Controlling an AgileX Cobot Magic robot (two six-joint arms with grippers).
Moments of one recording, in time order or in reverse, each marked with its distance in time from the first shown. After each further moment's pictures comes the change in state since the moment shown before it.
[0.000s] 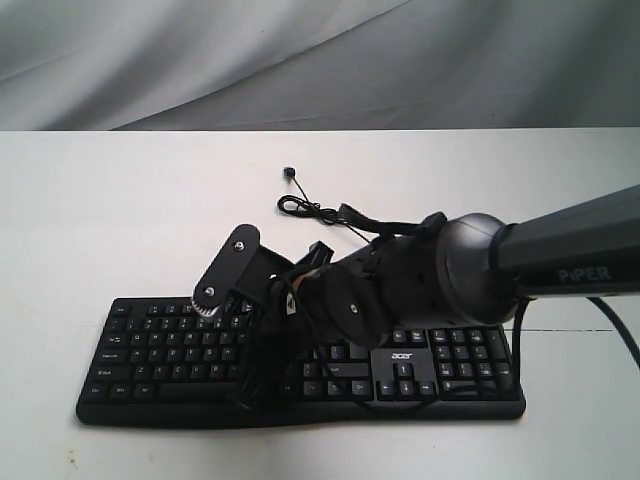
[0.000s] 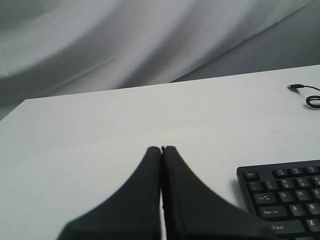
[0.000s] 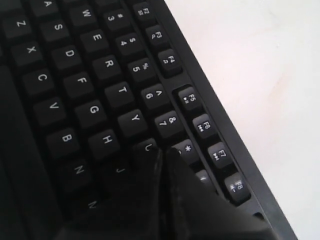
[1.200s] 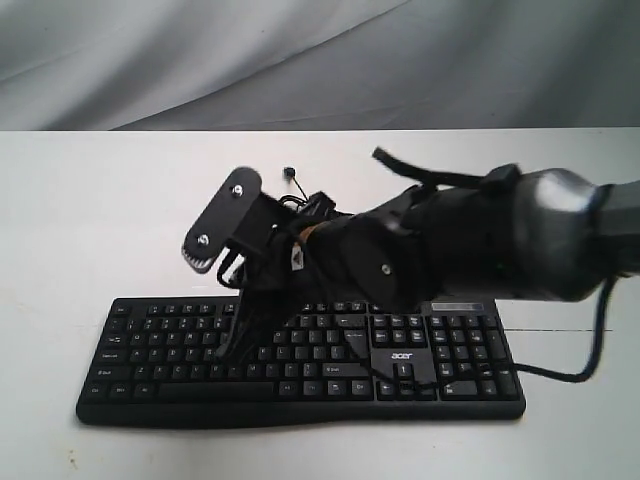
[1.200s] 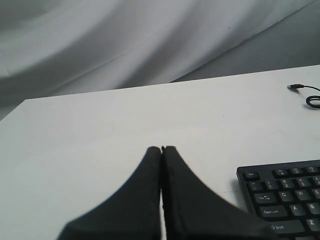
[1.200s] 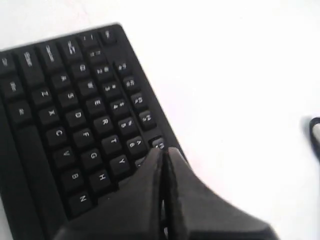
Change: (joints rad) left arm 0.000 0.000 0.000 0.000 0.000 0.000; right arm 0.000 -0.179 0.011 -0.016 0.024 0.000
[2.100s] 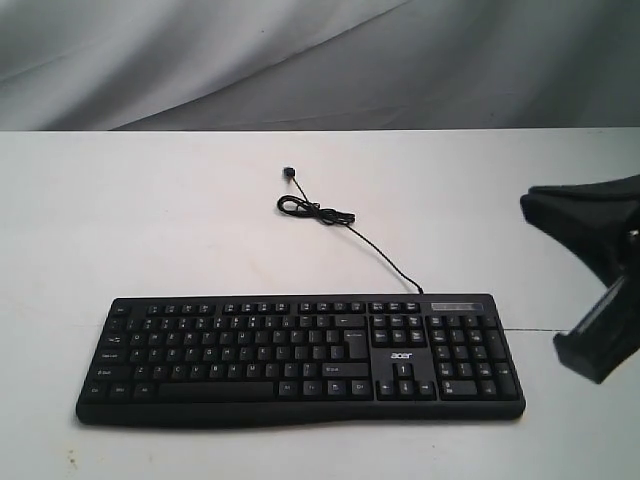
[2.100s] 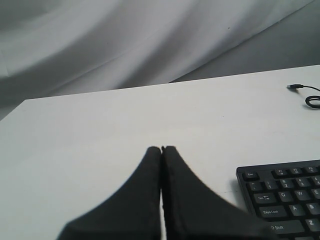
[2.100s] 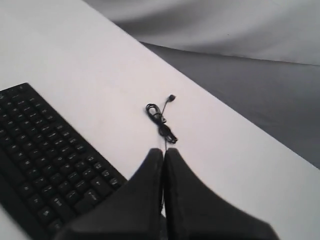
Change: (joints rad) left arm 0.000 0.000 0.000 0.000 0.000 0.000; right arm -0.320 -1.053 0.549 0.012 0.101 0.031
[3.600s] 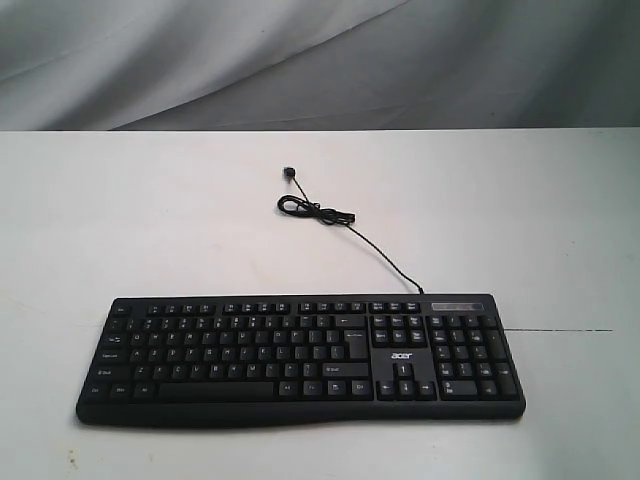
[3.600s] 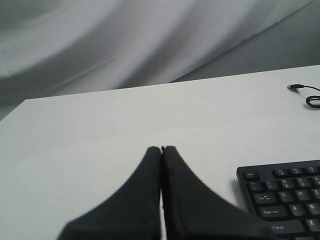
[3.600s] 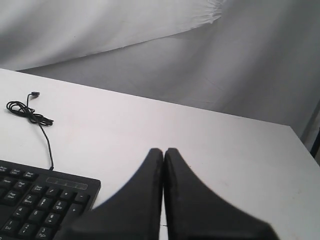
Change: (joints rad) left arm 0.000 0.000 0.000 0.000 0.000 0.000; right arm -0.510 -0.760 0.526 0.110 0.007 0.017
